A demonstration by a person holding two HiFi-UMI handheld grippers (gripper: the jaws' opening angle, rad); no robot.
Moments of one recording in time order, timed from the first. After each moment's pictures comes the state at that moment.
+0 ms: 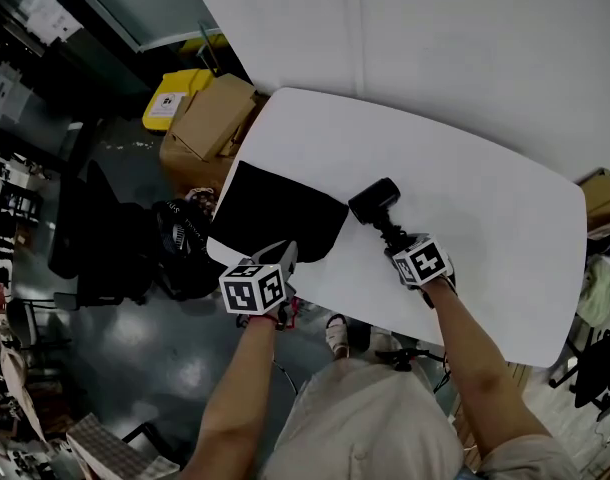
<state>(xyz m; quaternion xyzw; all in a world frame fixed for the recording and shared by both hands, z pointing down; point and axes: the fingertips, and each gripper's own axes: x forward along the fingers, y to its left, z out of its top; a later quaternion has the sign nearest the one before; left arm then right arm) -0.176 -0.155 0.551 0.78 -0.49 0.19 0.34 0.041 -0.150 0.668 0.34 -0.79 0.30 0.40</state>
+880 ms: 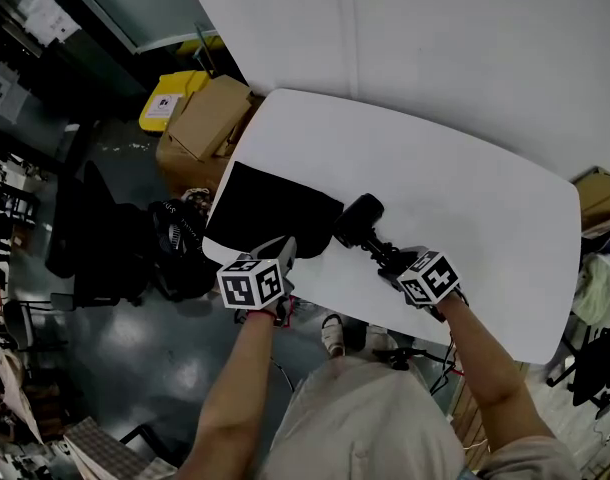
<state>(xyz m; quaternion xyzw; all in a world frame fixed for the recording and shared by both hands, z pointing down) -0.167 -0.159 0.547 0.78 -0.48 0.18 0.35 0.024 -0.096 0.622 0.24 -0.84 0.30 0.38</state>
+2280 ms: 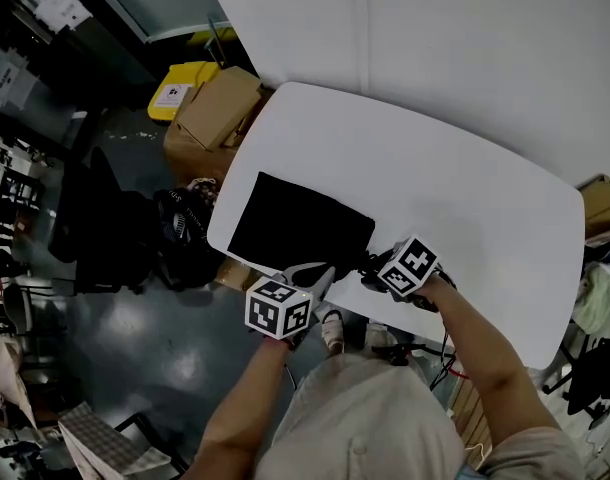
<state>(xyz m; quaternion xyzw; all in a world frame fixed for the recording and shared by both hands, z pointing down) -0.089 -0.081 0.543 0.85 -0.35 0.21 0.34 -0.028 -0.068 0.627 0.09 -0.84 0.33 0.43</state>
